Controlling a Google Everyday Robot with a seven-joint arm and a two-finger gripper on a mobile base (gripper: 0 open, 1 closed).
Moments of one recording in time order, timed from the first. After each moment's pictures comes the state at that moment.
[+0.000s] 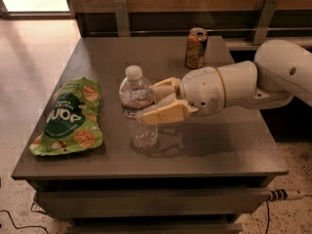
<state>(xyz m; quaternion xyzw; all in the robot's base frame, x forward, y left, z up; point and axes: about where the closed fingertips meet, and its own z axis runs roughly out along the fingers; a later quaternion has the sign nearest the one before) 0.448 0.014 0.918 -0.56 0.55 0.46 0.42</state>
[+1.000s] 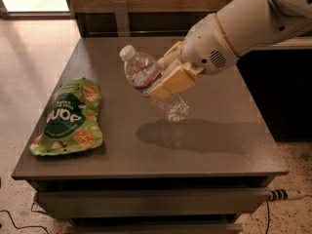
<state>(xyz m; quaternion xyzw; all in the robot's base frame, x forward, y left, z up) 0.481 -0.017 0.959 -0.63 0.66 0.24 0.33</state>
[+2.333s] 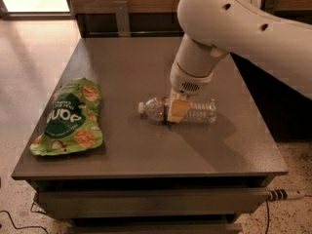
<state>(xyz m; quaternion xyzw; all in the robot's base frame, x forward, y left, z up) 0.530 -0.057 0.839 -0.66 0.74 0.01 0.13</state>
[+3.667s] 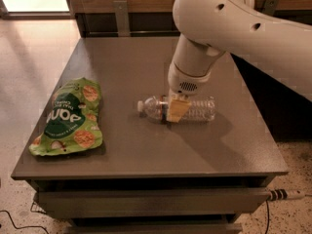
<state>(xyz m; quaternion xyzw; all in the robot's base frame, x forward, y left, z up) 0.529 -0.057 0.838 -0.66 0.74 0.01 0.12</state>
